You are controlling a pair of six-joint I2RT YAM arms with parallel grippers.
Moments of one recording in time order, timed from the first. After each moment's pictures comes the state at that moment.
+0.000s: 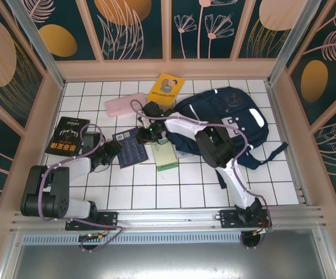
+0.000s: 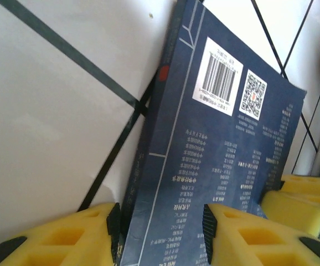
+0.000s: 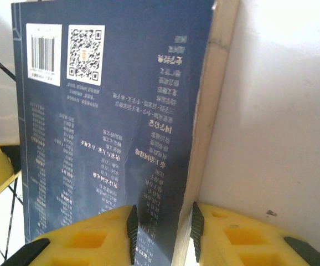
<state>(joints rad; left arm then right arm) -0.08 1.40 0.44 0.08 0.33 -0.94 0.79 2.36 1.85 -0.59 -0.44 0.42</state>
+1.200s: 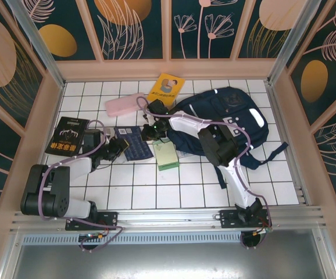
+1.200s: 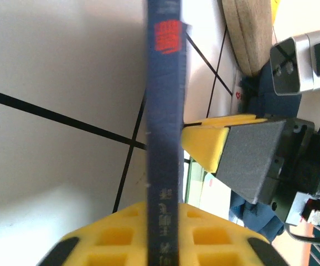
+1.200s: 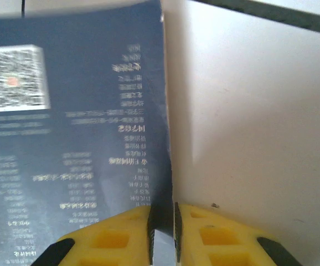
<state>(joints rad) -0.09 1.41 0.45 0.22 0.59 -0.91 0.75 2.33 1.81 -0.56 -0.44 0.47</state>
